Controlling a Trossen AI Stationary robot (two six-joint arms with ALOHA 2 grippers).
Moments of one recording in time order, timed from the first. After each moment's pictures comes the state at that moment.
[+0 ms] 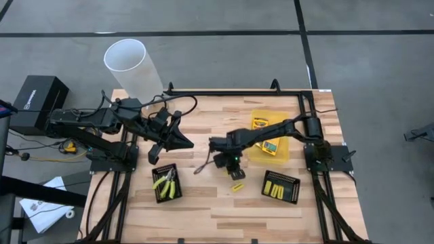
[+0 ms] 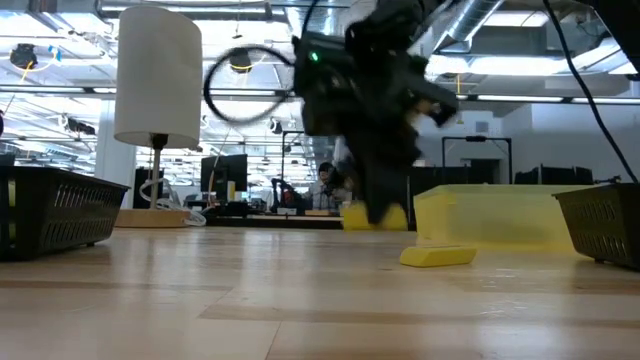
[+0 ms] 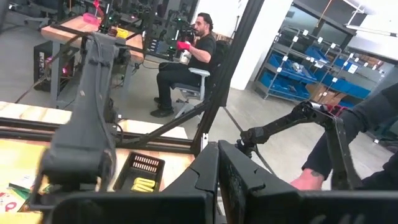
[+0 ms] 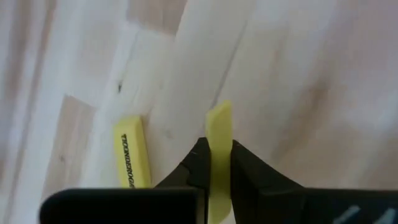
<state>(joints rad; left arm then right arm) -0.11 1.07 1.21 -0.20 0.20 -0.31 0.02 2.09 1.47 -0.77 -0.41 -0.28</state>
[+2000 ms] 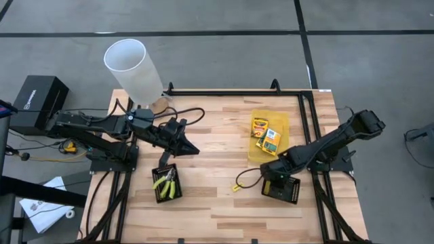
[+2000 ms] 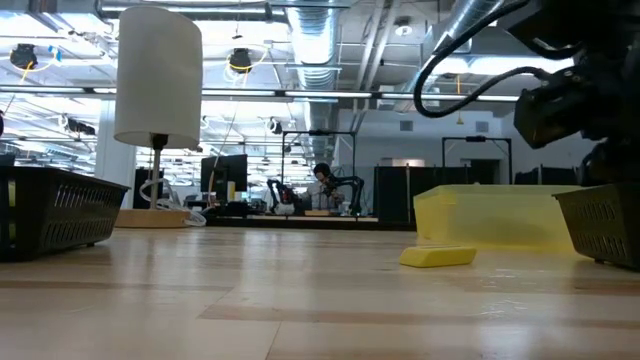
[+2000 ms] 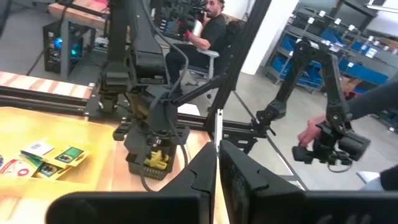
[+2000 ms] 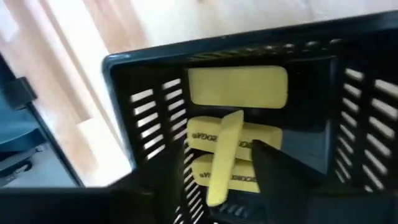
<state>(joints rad) -0.11 1.07 1.02 -0.08 0.19 -0.29 0.38 1.41 0.68 -0.57 -0.32 0.84</state>
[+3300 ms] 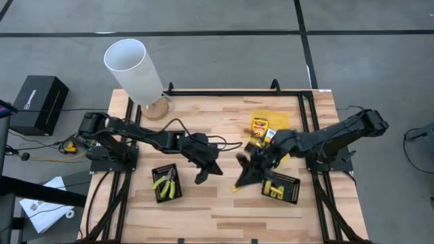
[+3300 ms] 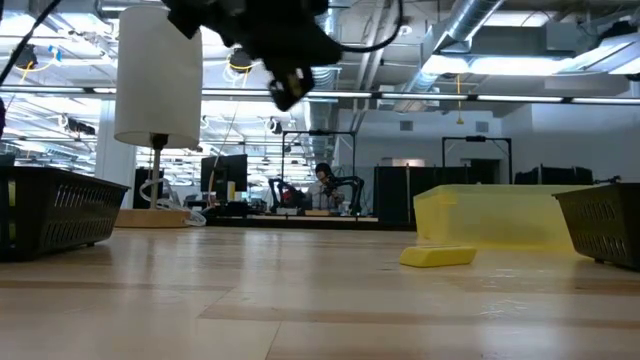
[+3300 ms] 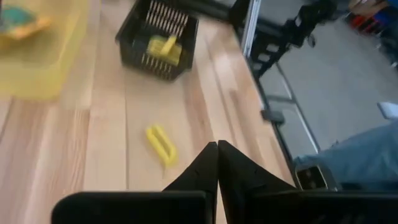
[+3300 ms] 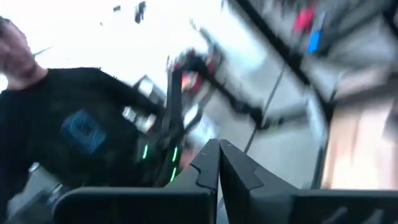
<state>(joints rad) -0.10 1.61 1.02 0.03 0.32 -0.29 0.28 1.36 0.98 0.45 -0.44 0.78</state>
